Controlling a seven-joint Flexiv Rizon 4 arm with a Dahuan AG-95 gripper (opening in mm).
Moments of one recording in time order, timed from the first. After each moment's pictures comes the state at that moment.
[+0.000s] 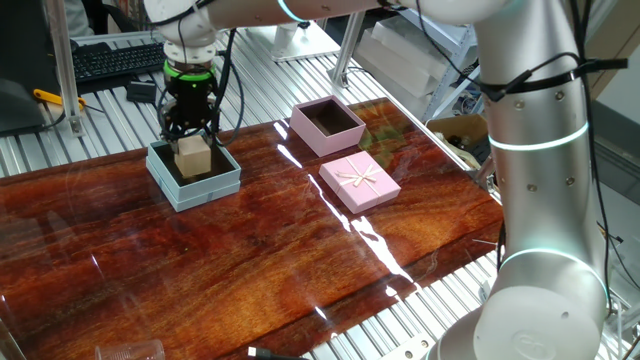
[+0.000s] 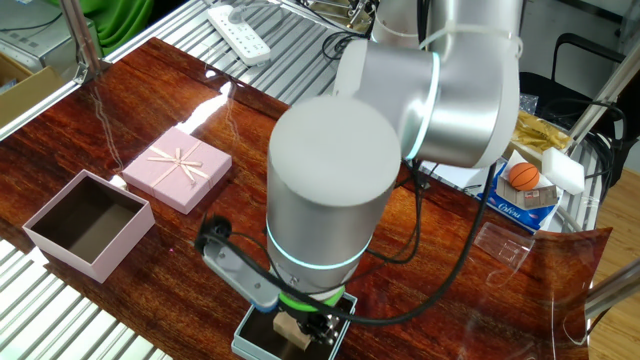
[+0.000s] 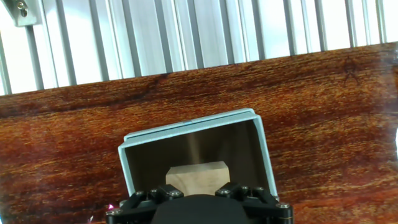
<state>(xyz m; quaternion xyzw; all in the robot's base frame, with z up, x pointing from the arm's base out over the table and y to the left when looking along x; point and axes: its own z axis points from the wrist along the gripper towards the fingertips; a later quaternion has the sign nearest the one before) 0.679 0.145 0.081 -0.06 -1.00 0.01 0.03</state>
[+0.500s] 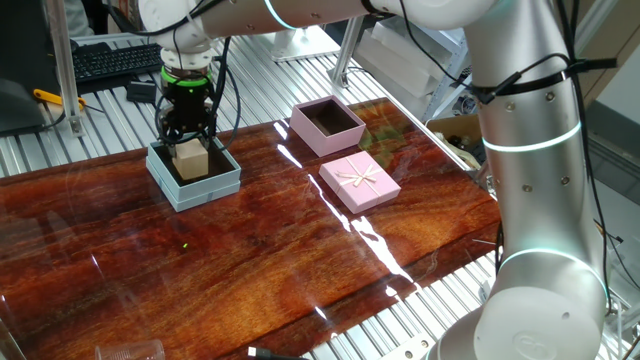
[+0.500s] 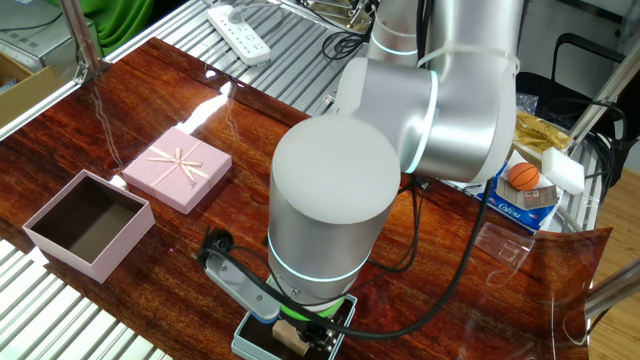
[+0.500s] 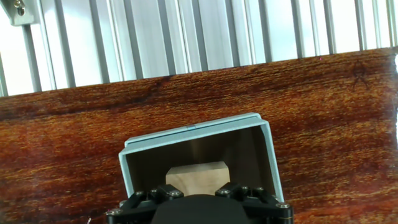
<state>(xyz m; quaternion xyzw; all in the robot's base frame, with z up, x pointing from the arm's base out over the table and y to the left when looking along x) 0.681 0.145 0.072 -0.06 -1.00 0.01 0.02</state>
